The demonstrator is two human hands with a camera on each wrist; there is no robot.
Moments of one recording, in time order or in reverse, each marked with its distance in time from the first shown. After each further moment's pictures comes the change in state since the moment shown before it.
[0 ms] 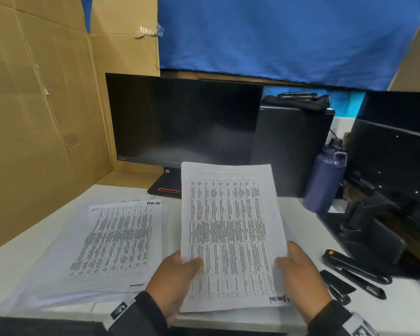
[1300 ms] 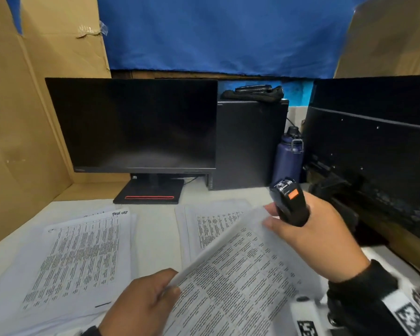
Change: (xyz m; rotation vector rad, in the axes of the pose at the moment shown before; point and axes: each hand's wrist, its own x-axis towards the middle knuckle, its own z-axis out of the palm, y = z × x) left_hand -0.031 0.018 -0.018 0.852 -0.239 0.401; right_hand -0.026 -0.070 -0.079 -0.173 0.240 -0.369
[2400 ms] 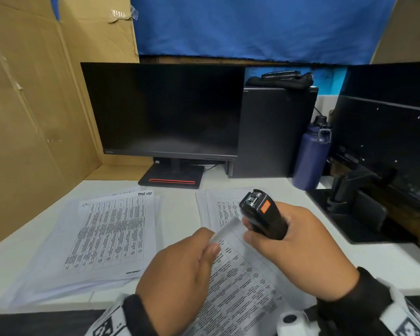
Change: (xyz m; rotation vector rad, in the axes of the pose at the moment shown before) left_hand -0.031 0.049 -0.006 0.118 0.311 0.253; right_hand -0.039 -0.036 0.044 0.028 -0.252 -0.139
